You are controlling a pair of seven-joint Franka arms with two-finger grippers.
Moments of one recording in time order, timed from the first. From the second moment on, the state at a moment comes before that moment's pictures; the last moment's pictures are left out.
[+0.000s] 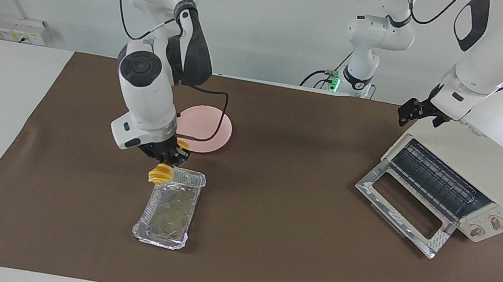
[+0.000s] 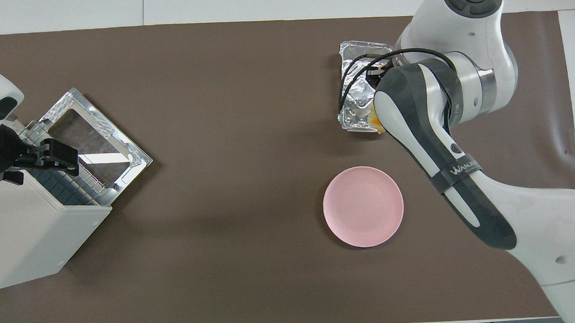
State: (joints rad) left arm -0.08 0.00 -0.03 -1.64 0.02 1.45 -0.16; right arm 0.18 0.54 0.08 -1.34 -0.04 1.87 0.47
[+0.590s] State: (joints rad) left arm -0.08 0.00 -0.03 -1.64 0.02 1.45 -0.16; right arm 0.18 0.82 0.08 -1.03 -0.05 1.87 0.46
